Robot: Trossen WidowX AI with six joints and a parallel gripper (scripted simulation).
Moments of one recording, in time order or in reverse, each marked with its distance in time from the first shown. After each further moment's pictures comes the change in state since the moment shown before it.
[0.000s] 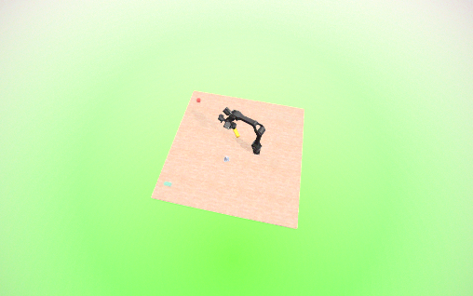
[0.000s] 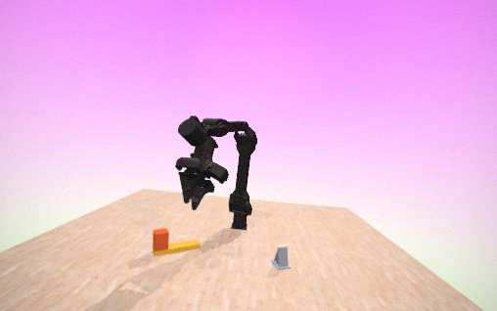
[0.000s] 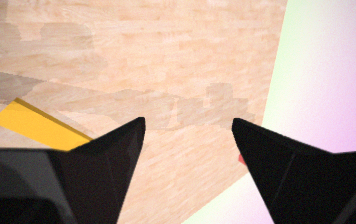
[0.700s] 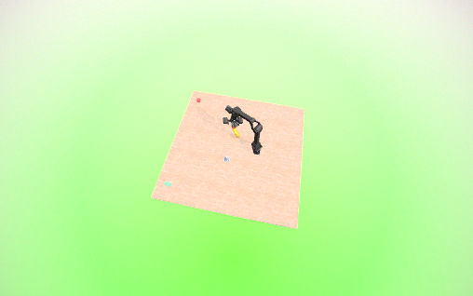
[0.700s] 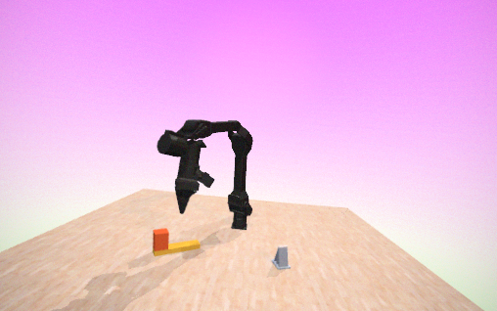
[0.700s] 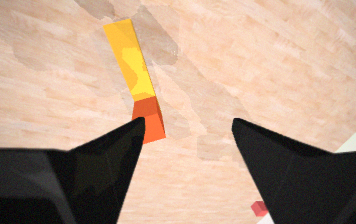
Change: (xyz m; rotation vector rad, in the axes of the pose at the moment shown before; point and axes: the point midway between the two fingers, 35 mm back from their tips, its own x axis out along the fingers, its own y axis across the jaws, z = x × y) arm 0.002 0.065 -0.050 -0.443 -0.039 0.363
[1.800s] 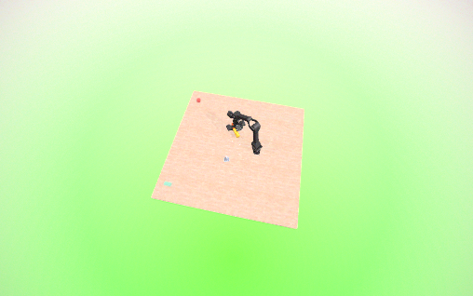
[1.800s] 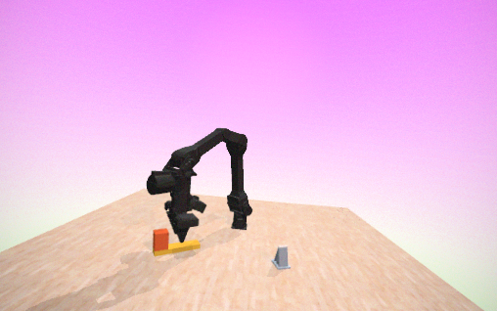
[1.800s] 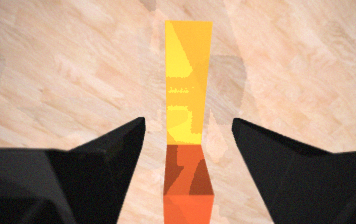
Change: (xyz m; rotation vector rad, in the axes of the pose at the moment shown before) arm 0.094 0.054 0.005 -0.246 -0.123 0.147
